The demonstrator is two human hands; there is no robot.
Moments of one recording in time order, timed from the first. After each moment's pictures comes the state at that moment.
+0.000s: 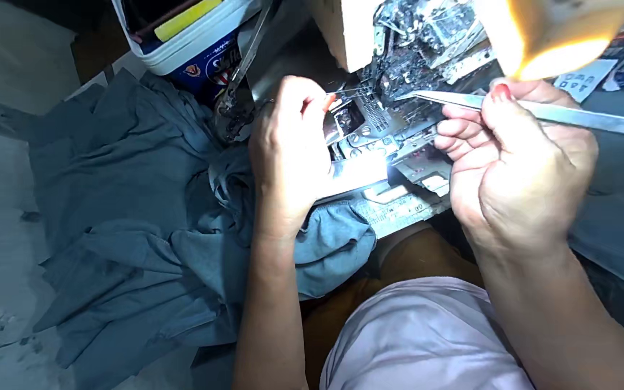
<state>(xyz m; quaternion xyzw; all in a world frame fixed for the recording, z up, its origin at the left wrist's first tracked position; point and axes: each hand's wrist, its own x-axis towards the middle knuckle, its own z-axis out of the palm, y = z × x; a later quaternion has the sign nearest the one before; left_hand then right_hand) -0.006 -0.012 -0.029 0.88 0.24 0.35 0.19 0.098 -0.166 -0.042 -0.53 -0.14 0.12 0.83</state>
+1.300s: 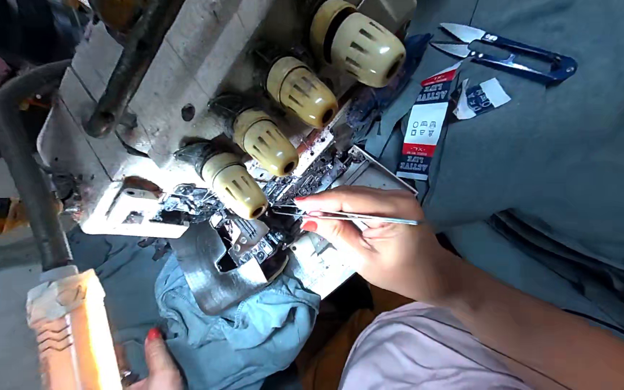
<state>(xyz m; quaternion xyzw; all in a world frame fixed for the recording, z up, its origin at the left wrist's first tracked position) -0.117 -0.026 -0.014 0.78 0.55 0.28 0.10 0.143 -0.189 -0.059 -0.59 -0.39 0.05 0.71</state>
